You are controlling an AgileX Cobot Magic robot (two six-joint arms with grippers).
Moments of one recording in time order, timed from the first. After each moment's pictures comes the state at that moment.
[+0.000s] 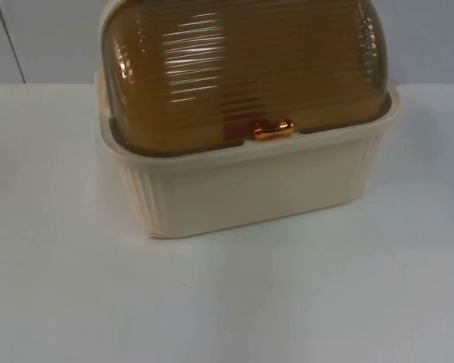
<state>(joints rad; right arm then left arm) -0.05 0.97 -0.92 -0.10 0.26 0.04 -0.14 1.19 -0.89 -0.10 0.22 0.09</state>
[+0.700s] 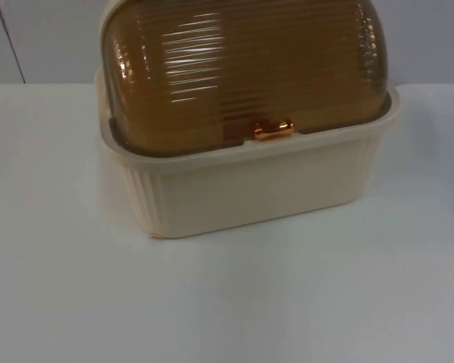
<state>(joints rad) -0.05 0.97 -0.92 -0.10 0.25 0.04 -0.01 1.27 -1.06 -0.09 0.27 0.07</state>
